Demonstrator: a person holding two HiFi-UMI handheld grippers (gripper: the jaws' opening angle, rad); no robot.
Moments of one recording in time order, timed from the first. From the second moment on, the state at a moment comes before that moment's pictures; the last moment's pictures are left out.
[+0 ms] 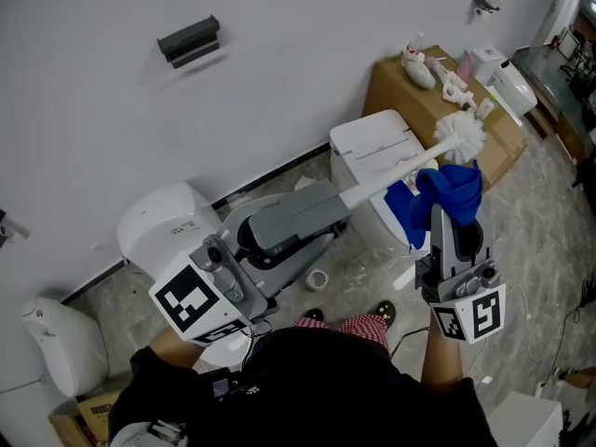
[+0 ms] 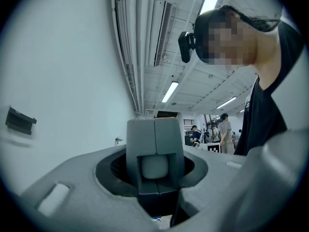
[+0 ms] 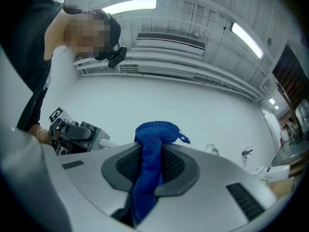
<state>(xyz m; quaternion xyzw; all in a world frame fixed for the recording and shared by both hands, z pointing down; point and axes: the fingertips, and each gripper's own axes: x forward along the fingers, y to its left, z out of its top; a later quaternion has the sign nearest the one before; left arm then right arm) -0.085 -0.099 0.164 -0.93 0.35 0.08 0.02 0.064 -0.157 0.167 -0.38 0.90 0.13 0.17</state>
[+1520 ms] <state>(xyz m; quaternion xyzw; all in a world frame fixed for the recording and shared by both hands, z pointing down) -0.063 -0.095 0.161 -0.95 0.32 0.07 0.03 -0.028 -0.125 0.199 -0.28 0.95 0.10 0.13</state>
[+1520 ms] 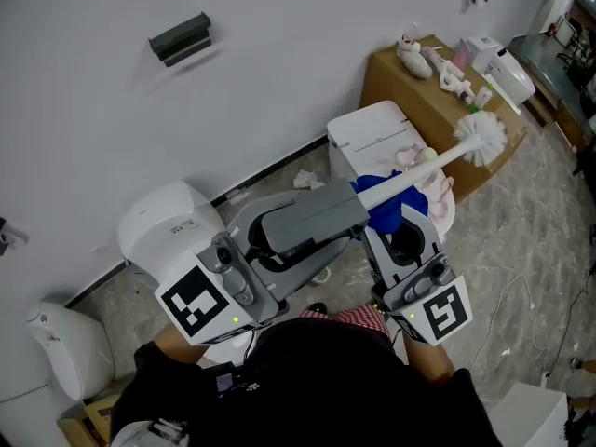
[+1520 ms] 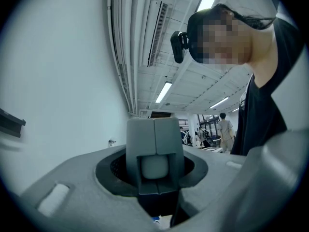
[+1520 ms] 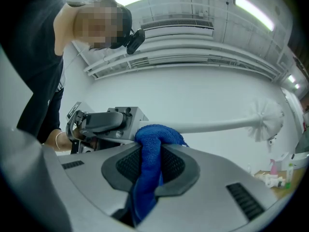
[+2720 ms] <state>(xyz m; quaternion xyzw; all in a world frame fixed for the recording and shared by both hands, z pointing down) -0.053 -0.092 0.166 -0.95 0.29 0.07 0.03 -0.018 -0.126 0.199 -0.30 0.94 0.07 0.12</state>
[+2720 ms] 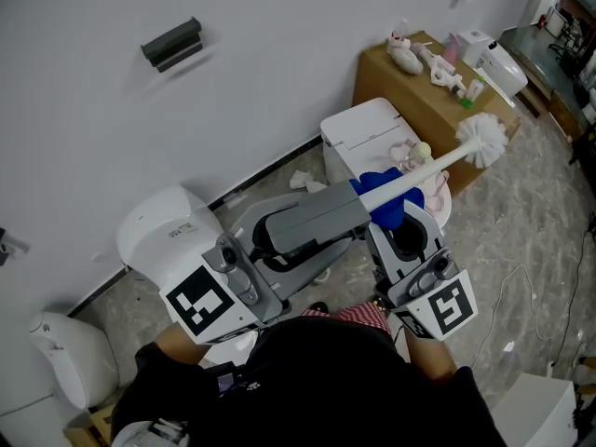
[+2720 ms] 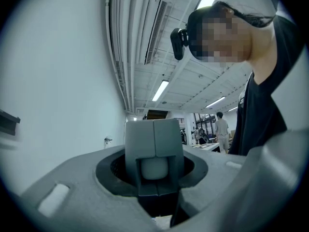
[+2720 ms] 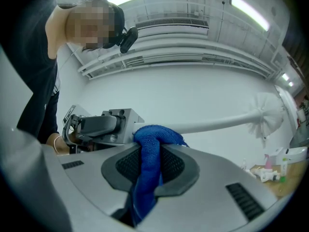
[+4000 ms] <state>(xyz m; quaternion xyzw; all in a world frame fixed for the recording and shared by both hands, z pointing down) -0.044 -0.082 0.176 -0.96 0.28 0.07 0.02 0.021 -0.134 0.204 -0.36 0.92 0.05 0.13</state>
